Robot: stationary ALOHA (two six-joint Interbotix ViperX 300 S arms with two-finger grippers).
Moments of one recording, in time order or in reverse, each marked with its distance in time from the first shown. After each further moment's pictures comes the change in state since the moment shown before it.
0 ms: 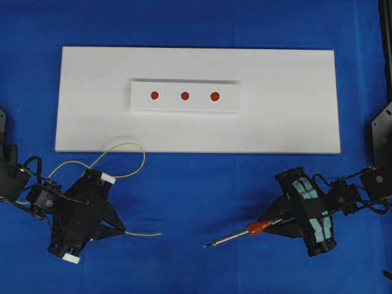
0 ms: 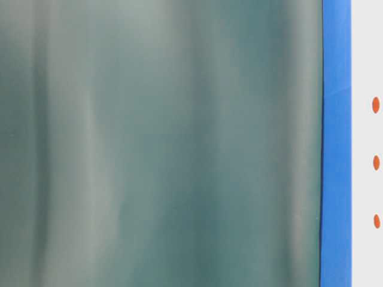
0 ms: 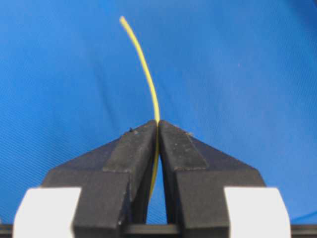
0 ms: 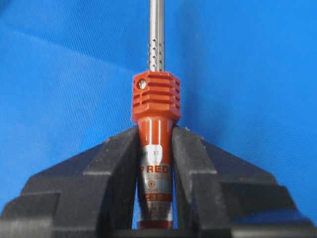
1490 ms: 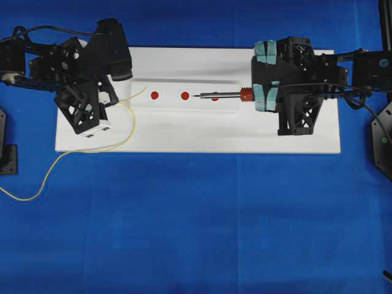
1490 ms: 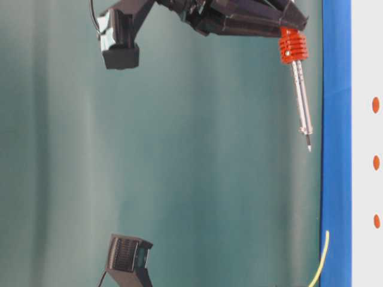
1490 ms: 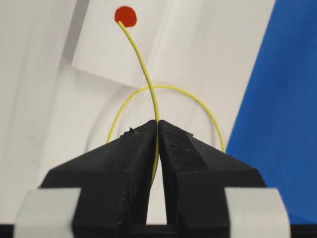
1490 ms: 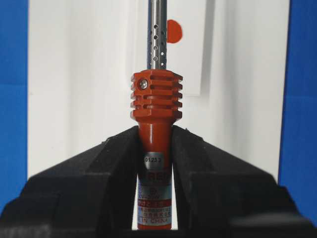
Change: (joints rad) left arm 0.621 -0.225 -0.219 0.021 0.807 -0.051; right arm -0.626 -0.219 -0.360 -0.282 0.956 -0.101
